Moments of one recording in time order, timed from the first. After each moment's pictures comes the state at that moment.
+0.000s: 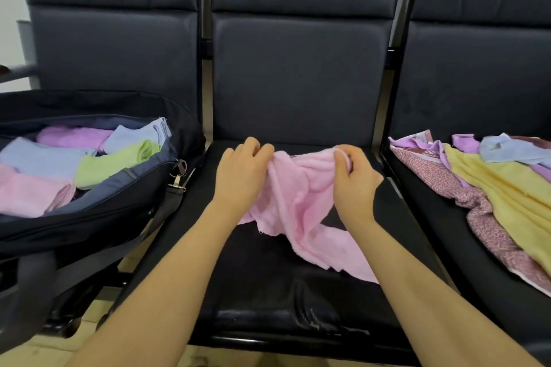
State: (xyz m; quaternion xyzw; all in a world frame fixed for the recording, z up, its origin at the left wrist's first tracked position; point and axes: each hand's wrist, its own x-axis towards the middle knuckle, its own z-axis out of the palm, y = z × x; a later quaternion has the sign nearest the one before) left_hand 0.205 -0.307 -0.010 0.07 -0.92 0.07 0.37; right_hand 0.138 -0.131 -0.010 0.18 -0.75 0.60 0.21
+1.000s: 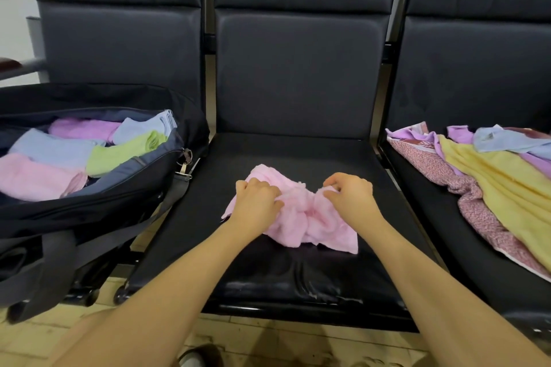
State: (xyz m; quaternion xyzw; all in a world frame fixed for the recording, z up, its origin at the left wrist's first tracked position) left_hand 0.234 -0.263 -0.050 0.12 -0.98 0.02 0.13; right_hand 0.147 -0.098 -0.026 0.26 -0.93 0.25 0.03
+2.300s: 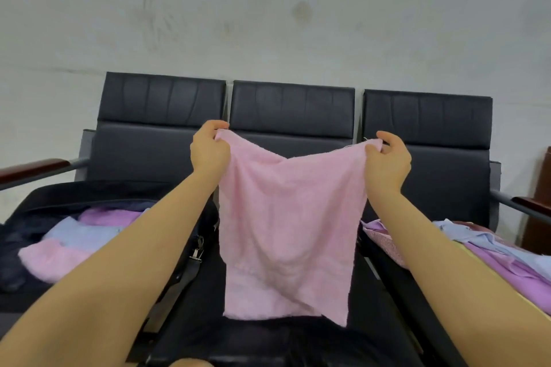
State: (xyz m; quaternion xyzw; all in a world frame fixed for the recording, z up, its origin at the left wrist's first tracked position) left_hand 0.296 -0.318 0.205 0.18 -0.70 -0.47 0.51; right_hand 0.198 -0.072 0.206 0.12 -0.63 0.71 0.29
